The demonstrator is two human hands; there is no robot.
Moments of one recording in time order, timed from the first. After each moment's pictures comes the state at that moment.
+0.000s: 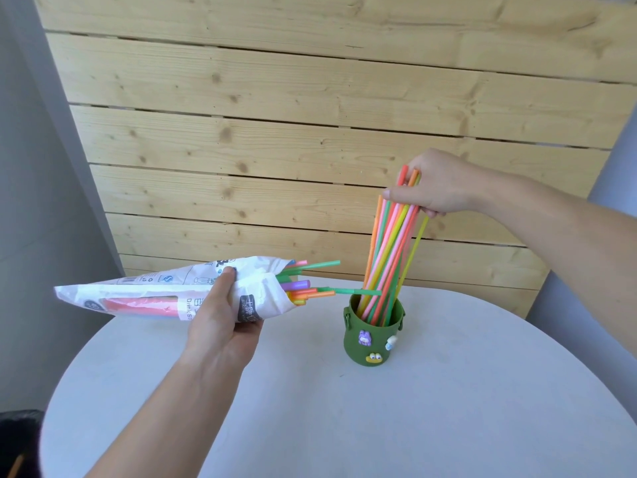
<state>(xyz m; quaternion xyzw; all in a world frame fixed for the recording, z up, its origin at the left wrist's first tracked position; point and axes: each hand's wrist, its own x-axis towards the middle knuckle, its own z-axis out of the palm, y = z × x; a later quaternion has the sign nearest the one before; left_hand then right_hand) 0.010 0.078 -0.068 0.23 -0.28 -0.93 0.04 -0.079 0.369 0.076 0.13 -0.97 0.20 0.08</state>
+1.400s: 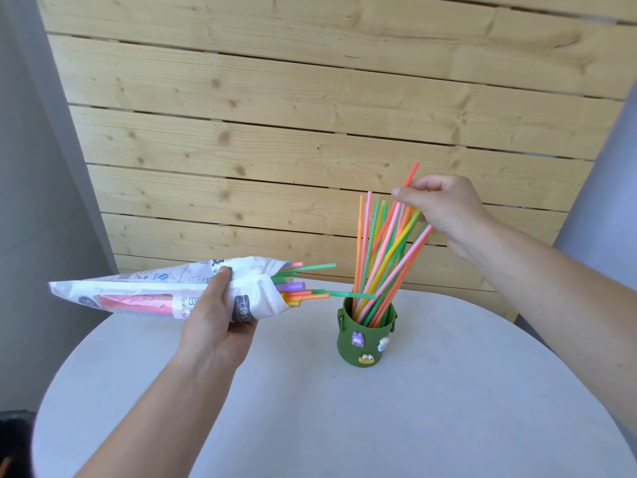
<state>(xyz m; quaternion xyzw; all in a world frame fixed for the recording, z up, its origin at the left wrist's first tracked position) 0.011 0.075 -0.067 0.23 -0.28 -0.93 0.03 -0.049 0.359 0.042 -0.03 -0.81 0.55 0.22</state>
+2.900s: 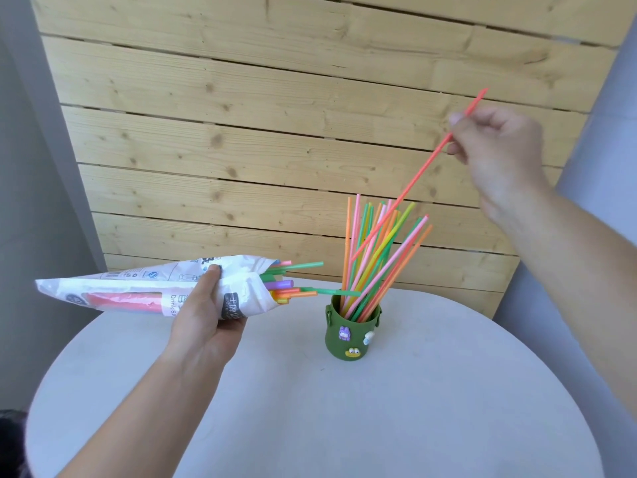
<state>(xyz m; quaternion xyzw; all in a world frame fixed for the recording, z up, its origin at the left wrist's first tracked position) 0.021 0.073 -0.061 0.21 -0.28 -0.94 0.02 -0.007 0.378 0.114 0.01 -0.74 0.55 0.40</state>
